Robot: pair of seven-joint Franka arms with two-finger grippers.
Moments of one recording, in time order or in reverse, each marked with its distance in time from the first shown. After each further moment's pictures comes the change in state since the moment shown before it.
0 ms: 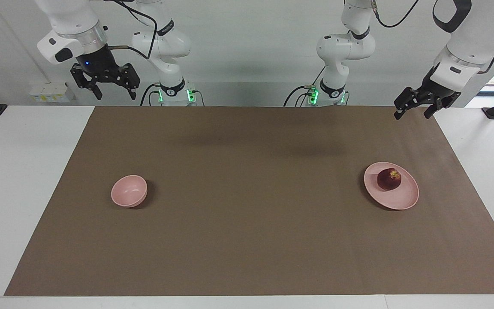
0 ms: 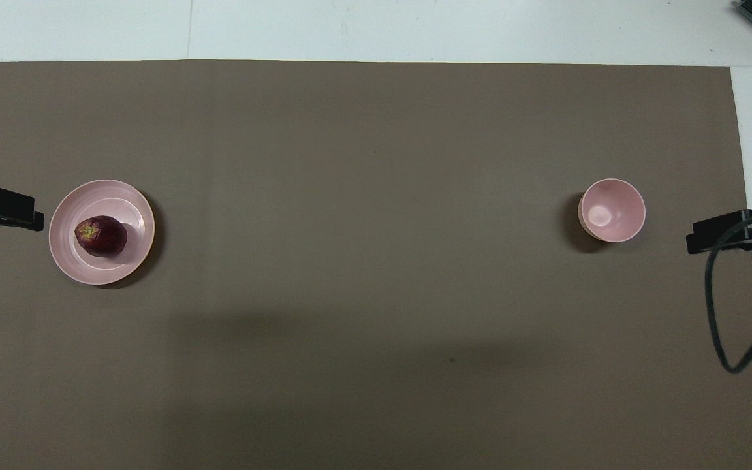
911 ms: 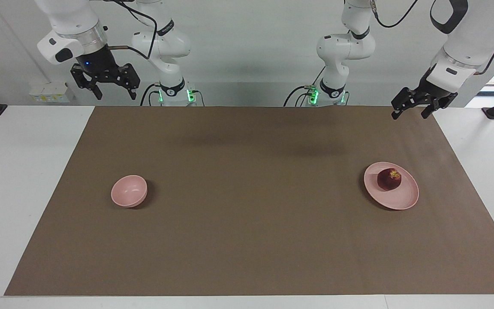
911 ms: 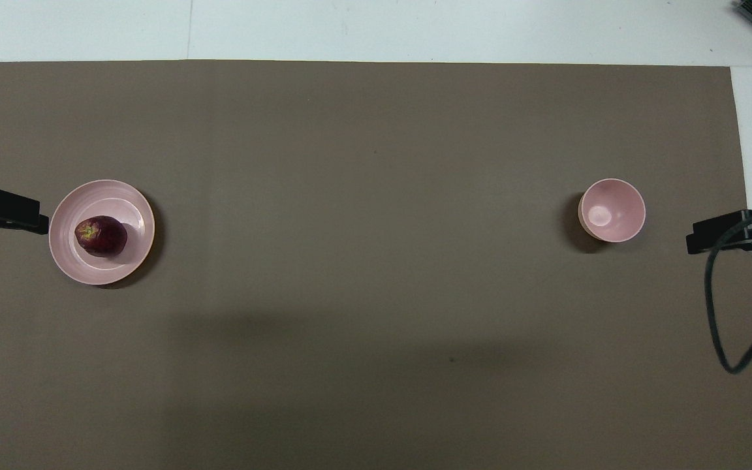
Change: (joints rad) left arm -0.008 -0.005 0.000 -0.030 0.000 0.000 0.000; right arm 0.000 0.000 0.000 -0.001 0.000 0.000 0.000
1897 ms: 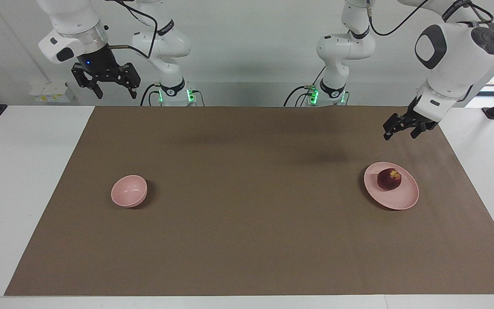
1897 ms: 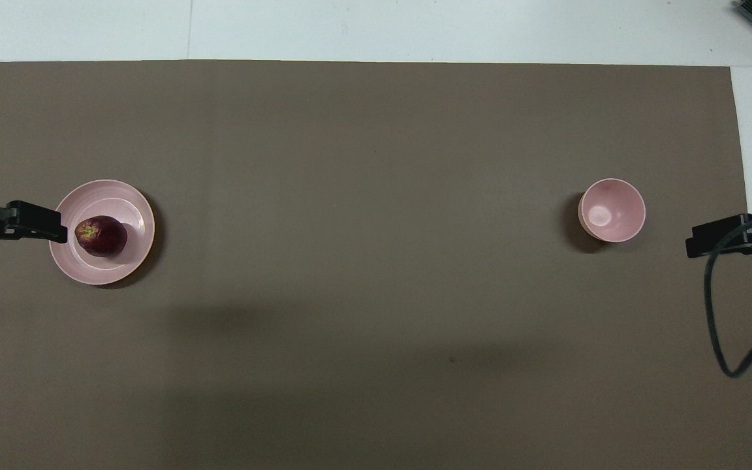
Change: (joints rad) left arm 0.015 -0.009 0.018 -0.285 0.000 0.305 0.003; right arm 0.000 -0.013 0.000 -0.018 0.000 0.000 0.000
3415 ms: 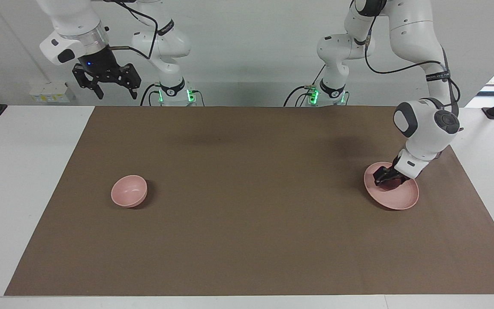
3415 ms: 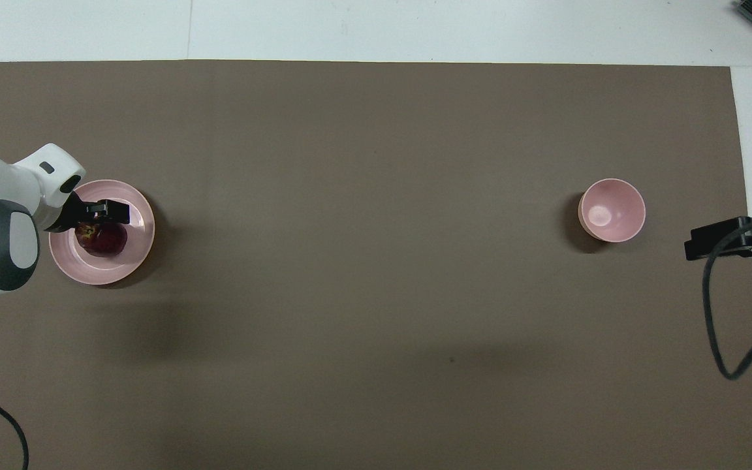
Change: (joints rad) left arm 0.053 0.285 -0.003 -0.157 0.000 0.462 0.121; right arm 0.000 -0.002 0.000 -0.008 0.000 0.000 0.000
